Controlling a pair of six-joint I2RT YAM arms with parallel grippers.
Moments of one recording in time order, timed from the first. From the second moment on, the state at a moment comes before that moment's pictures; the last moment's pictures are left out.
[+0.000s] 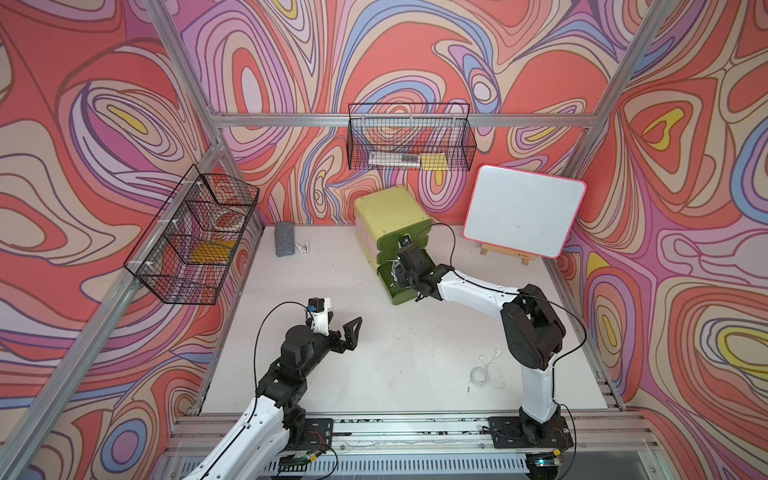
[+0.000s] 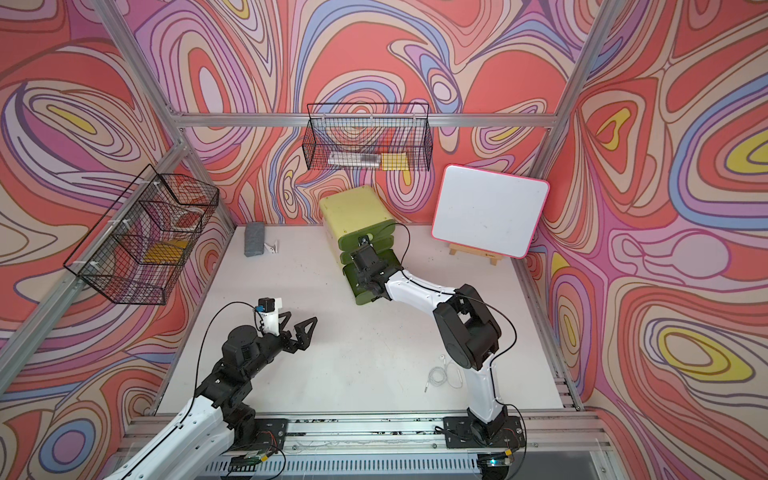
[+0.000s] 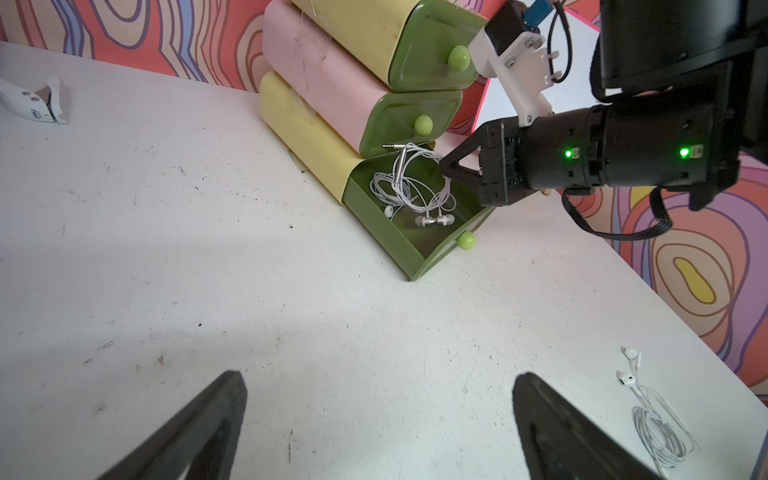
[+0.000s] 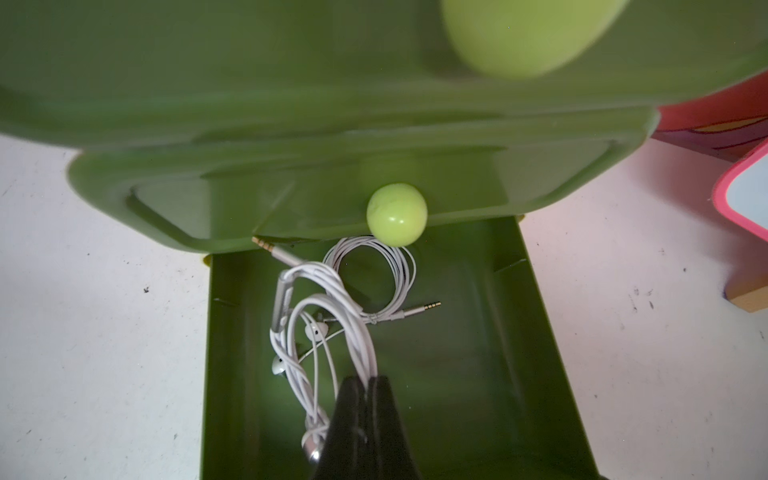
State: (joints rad) left arm -0.37 0.59 0.21 0.08 0.13 -0.35; right arm 0.68 2.00 1.49 -0.27 0.36 0.21
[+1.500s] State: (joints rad) left arm -0.43 0.94 0.33 0.17 0.30 -0.38; right arm 0.68 1.29 0.87 -0.67 0.11 0.60
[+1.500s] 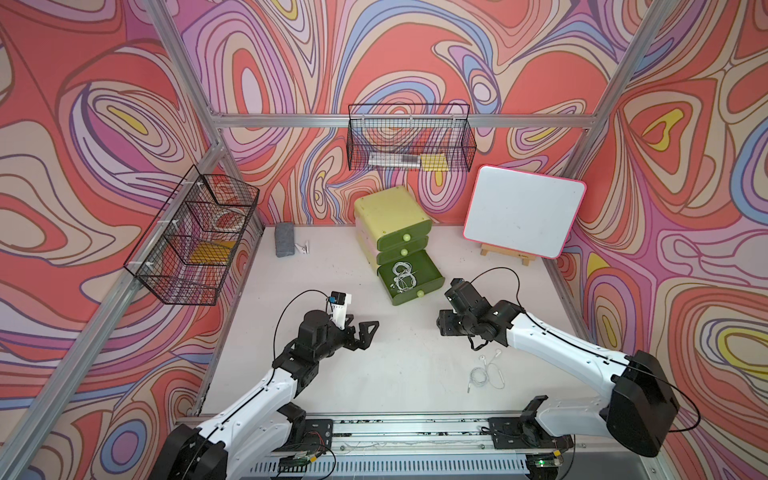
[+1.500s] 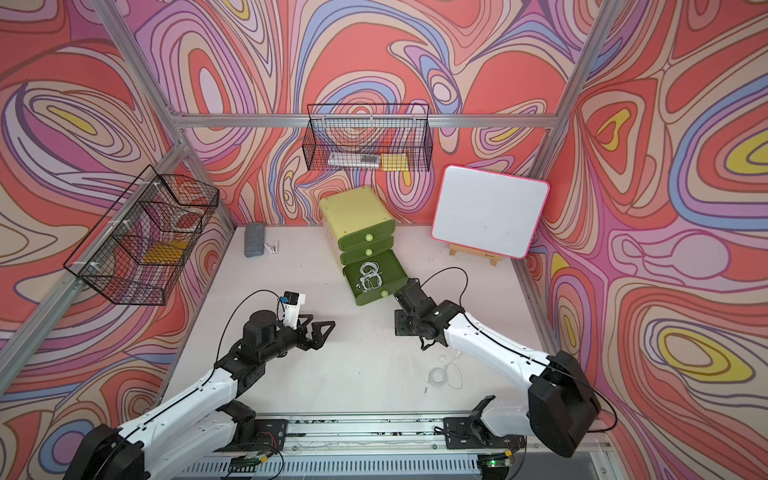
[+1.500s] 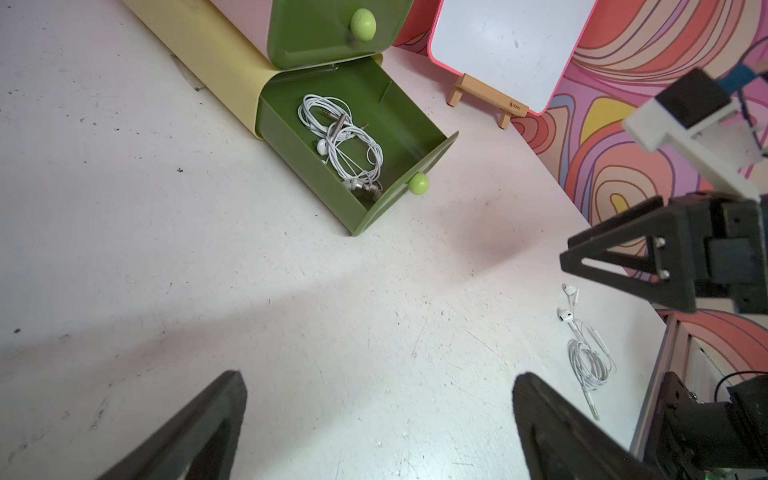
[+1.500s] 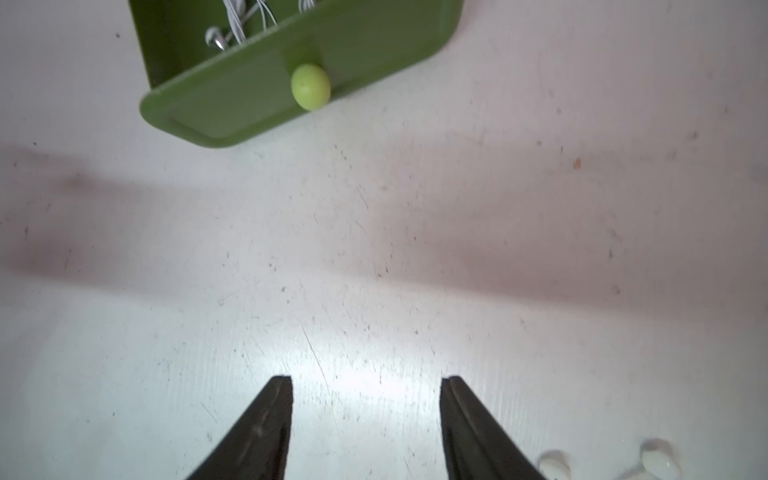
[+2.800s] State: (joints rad) left arm -0.50 0.95 0.35 0.18 0.27 -0.33; right arm 0.73 1.22 0.61 -0.82 0.03 0.91
